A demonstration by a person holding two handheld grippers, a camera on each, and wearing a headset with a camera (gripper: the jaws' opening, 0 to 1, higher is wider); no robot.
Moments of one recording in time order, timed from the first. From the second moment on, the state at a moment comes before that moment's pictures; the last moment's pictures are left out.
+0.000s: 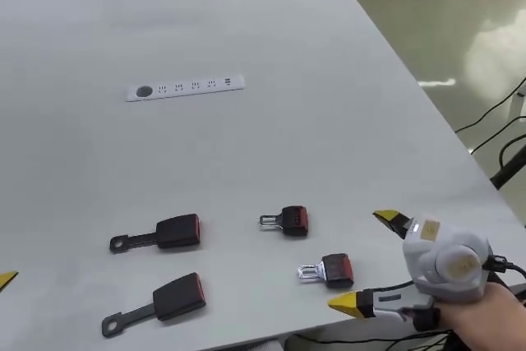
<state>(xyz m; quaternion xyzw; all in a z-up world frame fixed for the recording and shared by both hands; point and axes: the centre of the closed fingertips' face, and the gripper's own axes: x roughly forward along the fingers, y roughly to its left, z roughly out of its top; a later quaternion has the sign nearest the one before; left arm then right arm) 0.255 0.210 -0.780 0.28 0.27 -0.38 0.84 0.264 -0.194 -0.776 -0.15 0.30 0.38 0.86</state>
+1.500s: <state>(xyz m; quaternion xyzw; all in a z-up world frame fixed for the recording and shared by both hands) 0.258 0.222 -0.792 0.30 0.30 -0.36 0.83 0.271 -0.207 -0.787 -0.18 0.31 0.43 0.83</state>
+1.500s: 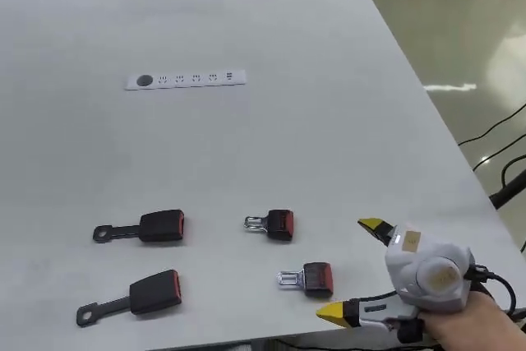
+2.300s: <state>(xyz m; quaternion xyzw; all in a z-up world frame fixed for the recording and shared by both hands) 0.249 0.207 -0.803 0.34 0.36 -0.40 0.77 0.265 -0.202 -0.805 -0.26 0.33 0.47 0.77</state>
